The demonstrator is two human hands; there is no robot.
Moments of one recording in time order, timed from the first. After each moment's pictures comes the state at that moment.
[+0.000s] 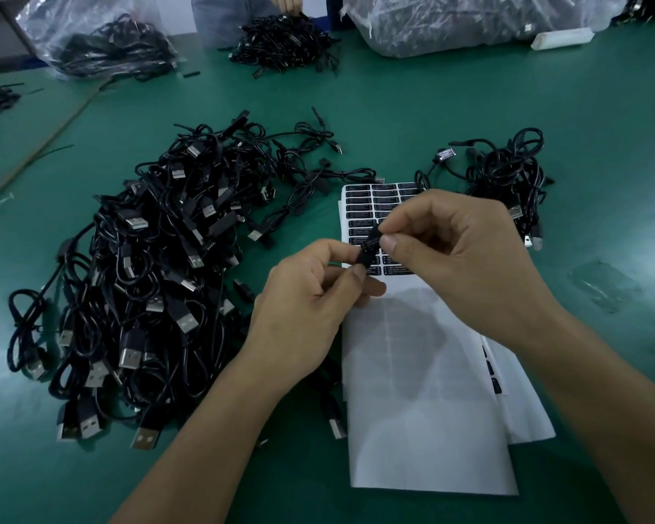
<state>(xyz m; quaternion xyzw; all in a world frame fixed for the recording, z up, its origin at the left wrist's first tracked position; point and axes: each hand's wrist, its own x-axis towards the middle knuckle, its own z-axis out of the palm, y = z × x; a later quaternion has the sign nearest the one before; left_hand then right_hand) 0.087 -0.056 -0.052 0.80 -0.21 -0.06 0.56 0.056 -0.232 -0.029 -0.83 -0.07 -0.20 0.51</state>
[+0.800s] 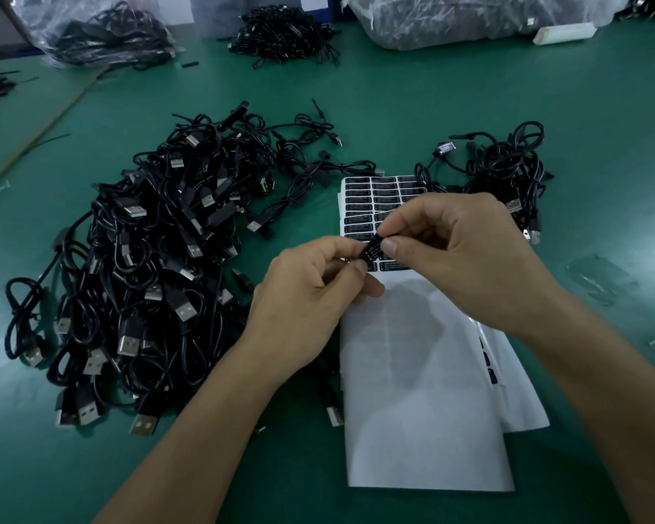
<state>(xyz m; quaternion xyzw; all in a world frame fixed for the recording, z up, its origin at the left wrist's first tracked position) 0.088 -0.056 -0.051 0.81 -0.21 -0.07 0.55 0.057 -0.236 -0.025 -0.86 -0.07 -0.15 0.48</state>
